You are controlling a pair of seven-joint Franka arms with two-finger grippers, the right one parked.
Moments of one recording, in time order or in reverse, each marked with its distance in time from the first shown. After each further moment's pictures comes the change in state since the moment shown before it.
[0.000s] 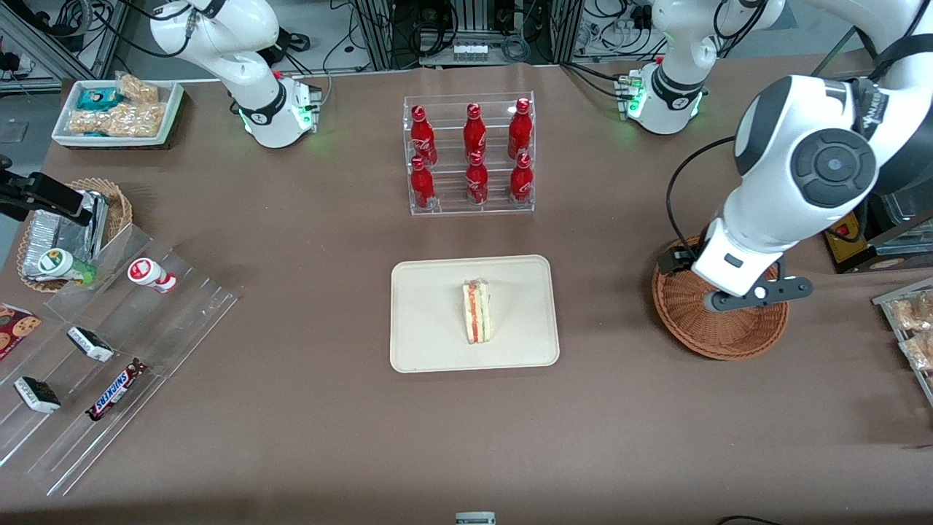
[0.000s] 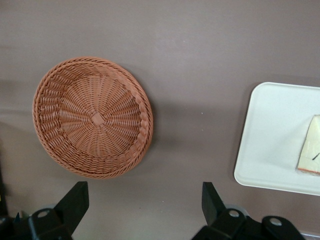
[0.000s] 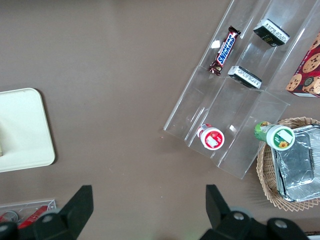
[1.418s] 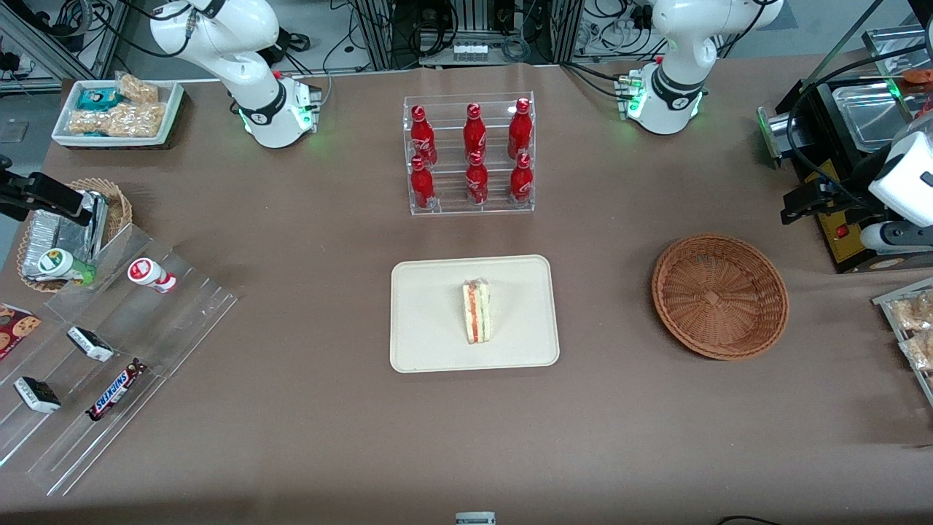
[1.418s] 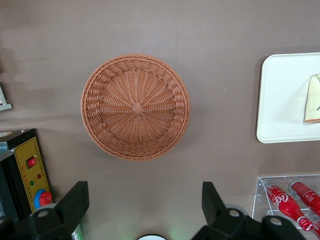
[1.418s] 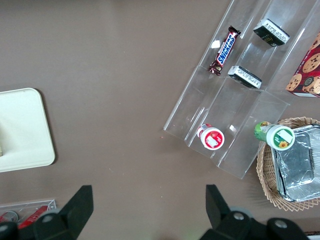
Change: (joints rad) arm 0.074 -0.184 0.213 -0.001 -0.143 -0.145 0.466
